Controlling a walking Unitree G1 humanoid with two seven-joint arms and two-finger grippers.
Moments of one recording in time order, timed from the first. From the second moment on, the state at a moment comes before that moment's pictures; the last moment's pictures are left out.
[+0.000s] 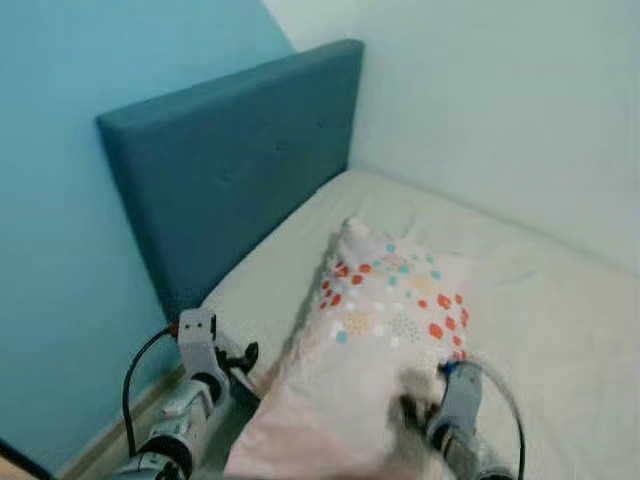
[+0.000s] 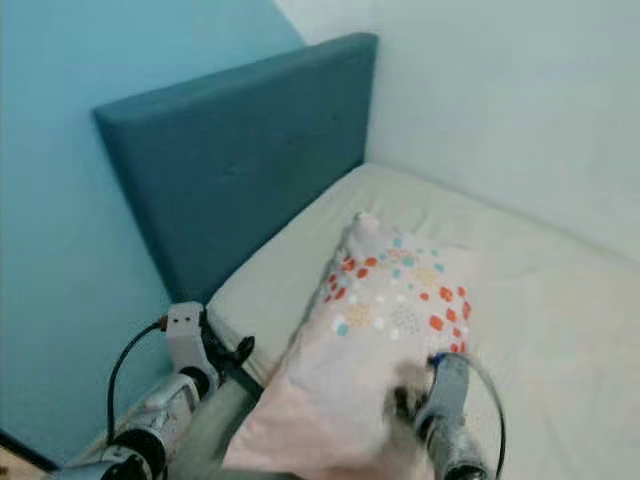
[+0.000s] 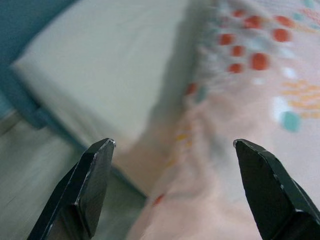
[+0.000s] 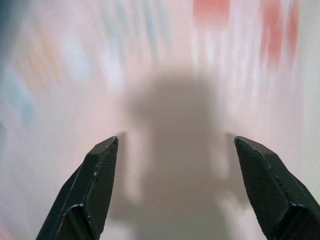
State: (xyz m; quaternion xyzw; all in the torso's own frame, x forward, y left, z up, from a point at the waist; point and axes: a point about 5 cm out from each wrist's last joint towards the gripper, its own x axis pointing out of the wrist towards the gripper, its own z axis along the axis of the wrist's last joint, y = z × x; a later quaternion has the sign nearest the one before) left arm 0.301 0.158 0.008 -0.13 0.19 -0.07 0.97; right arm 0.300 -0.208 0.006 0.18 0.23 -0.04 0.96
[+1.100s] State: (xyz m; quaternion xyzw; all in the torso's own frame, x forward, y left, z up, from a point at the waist) left arm 0.302 0.191 0.006 -0.05 0.23 0.05 0.97; right arm 0.304 -0.239 0.020 0.12 0.20 -0.09 0.97
